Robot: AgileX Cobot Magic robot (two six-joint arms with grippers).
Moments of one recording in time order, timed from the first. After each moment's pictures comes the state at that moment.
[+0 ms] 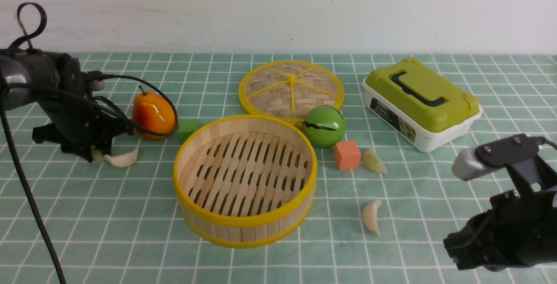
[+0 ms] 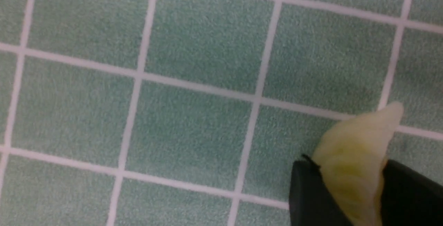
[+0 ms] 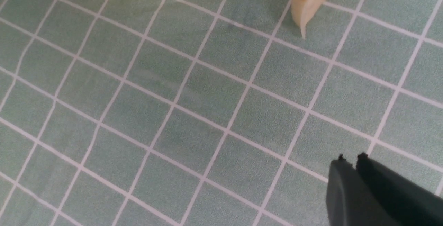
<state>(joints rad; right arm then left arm) 0.24 1.21 -0.68 0.49 0.61 -0.42 0.04 2.16 -1.60 0.11 0.67 -0.20</state>
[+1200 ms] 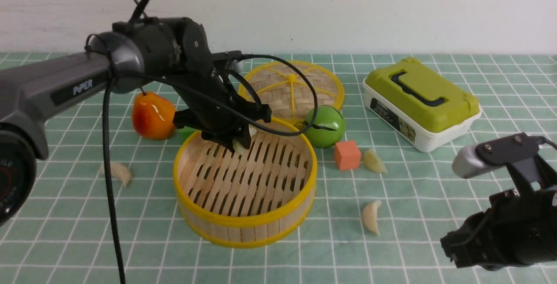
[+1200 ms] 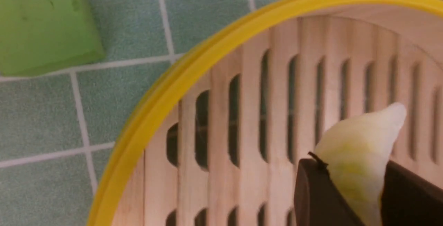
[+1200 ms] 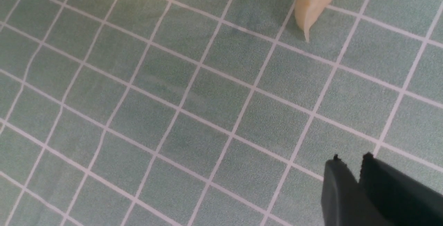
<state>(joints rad) 0.24 1.21 -0.69 0.51 0.61 -0.42 -0.35 2.12 -1.75 -0.19 0.85 -0.17</state>
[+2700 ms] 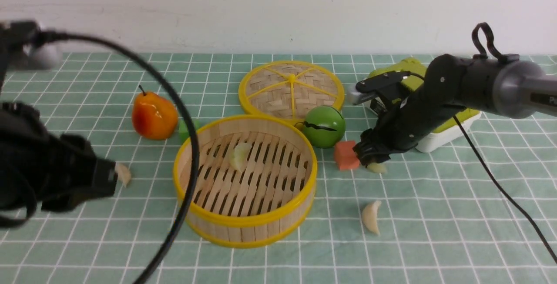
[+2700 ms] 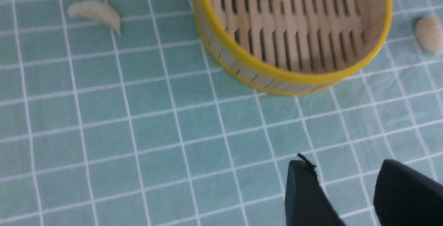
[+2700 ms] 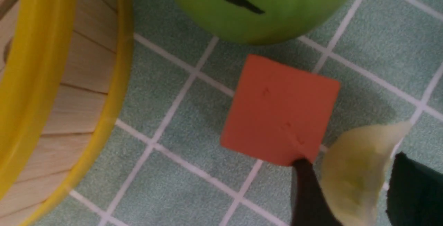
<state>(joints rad) 0.24 2.11 -1.56 0.31 0.62 -0.42 -0.35 0.99 -0.96 -0.07 0.94 -0.18</state>
